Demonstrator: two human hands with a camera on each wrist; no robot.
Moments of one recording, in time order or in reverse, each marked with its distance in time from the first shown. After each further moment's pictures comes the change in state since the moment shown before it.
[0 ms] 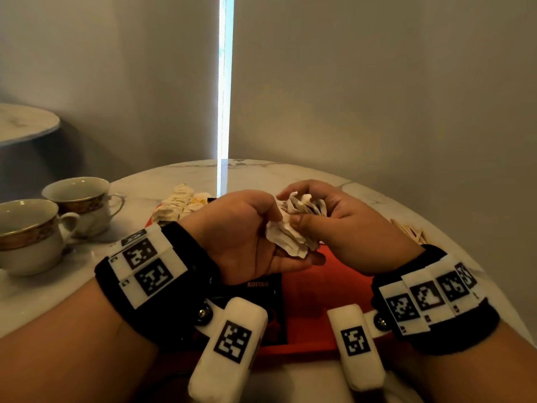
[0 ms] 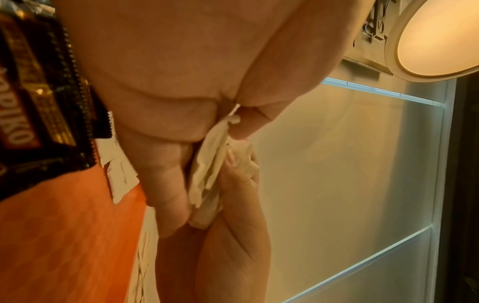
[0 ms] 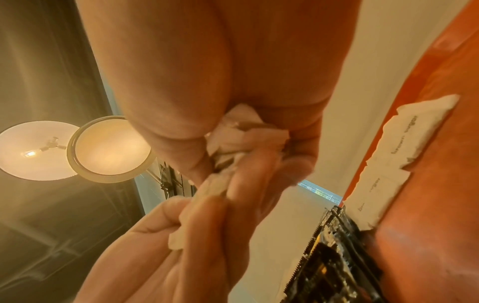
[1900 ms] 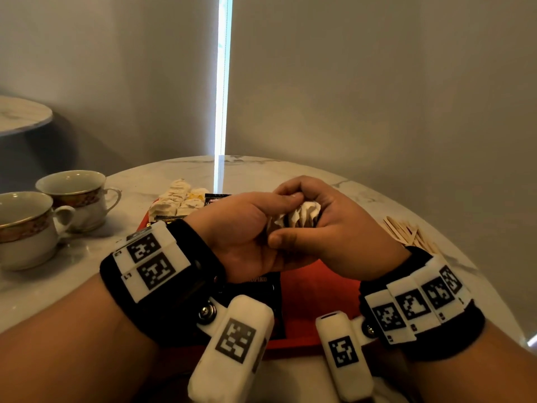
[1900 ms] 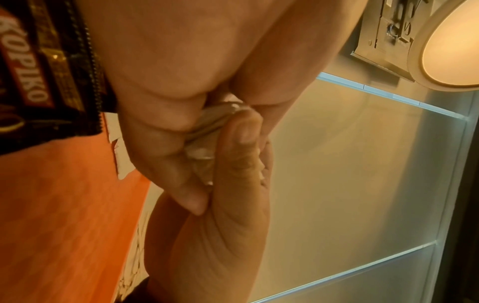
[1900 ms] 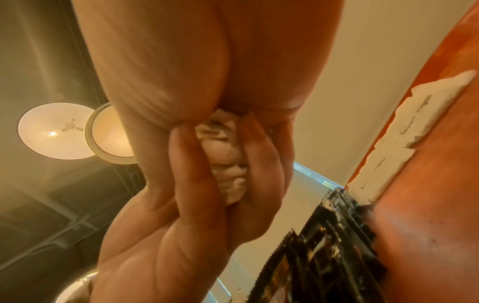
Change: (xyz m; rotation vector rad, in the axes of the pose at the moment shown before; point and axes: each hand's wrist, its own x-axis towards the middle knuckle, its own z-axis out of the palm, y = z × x) left_hand 0.003 -0.011 0.005 -0.050 0.068 0.131; right_hand -0.004 -0.011 0.018 0.064 0.004 -0.090
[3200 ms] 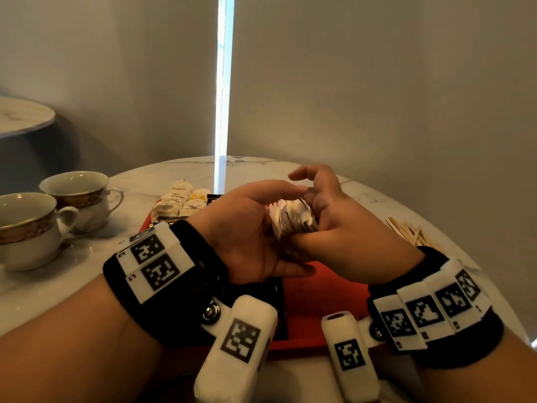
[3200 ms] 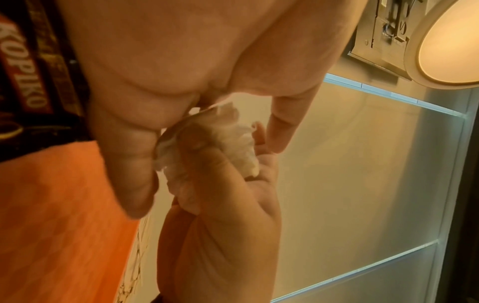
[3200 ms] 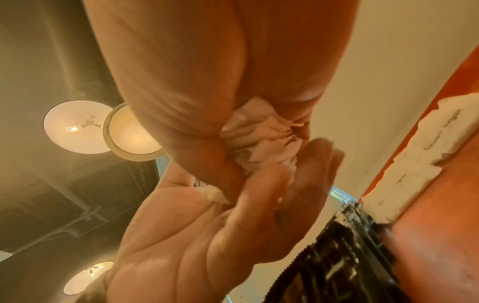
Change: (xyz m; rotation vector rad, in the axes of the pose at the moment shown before) left_hand -0.004 0.007 -0.001 0.028 -0.083 -0.097; right_hand 0.000 -0.003 -0.003 -0.249 -0.038 0.063
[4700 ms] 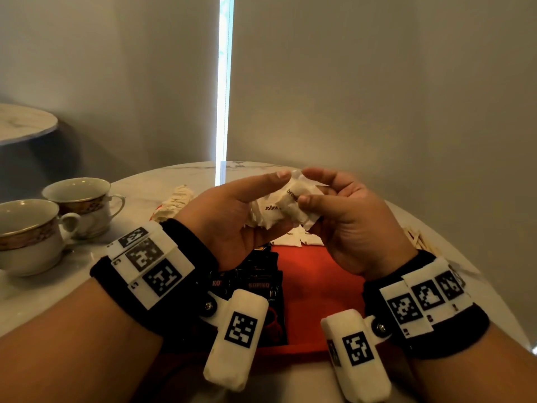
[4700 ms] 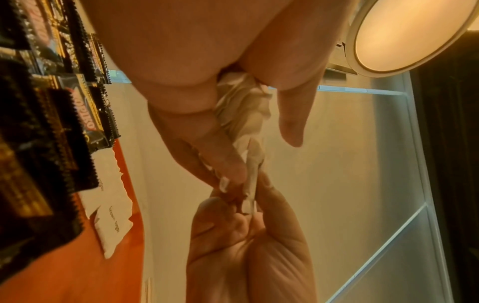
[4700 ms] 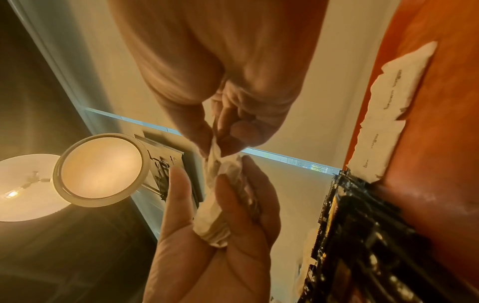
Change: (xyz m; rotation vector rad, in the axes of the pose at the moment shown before) left_hand 0.000 0.007 -0.007 -0.032 0.267 0.317; right_hand 0.015 0.007 0.001 0.883 0.383 0.093
